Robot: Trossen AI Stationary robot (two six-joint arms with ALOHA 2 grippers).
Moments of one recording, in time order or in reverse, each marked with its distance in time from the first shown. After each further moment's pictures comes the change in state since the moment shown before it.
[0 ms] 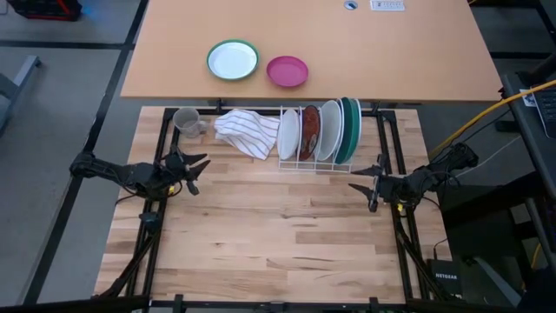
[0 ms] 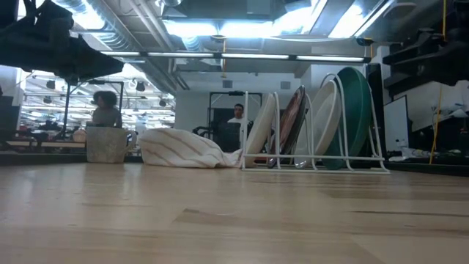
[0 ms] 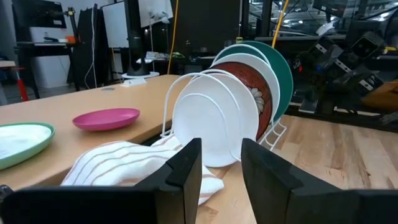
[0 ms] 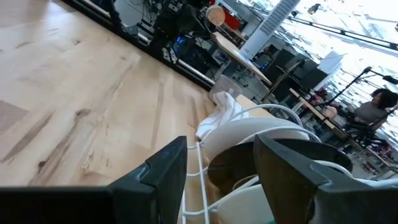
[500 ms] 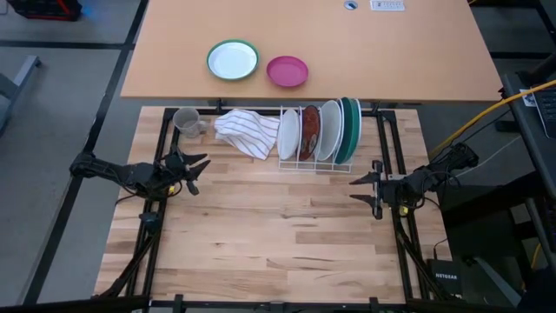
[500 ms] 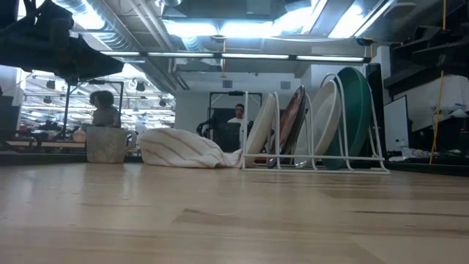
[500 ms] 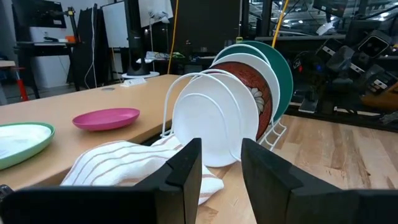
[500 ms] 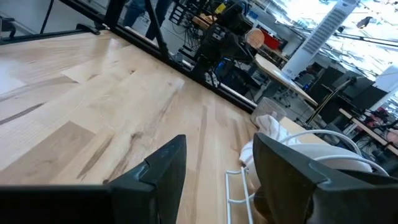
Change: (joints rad) left arm 0.000 0.000 0.000 -0.001 0.000 0.000; right arm 0.000 0.000 0.000 0.008 -0.214 0.061
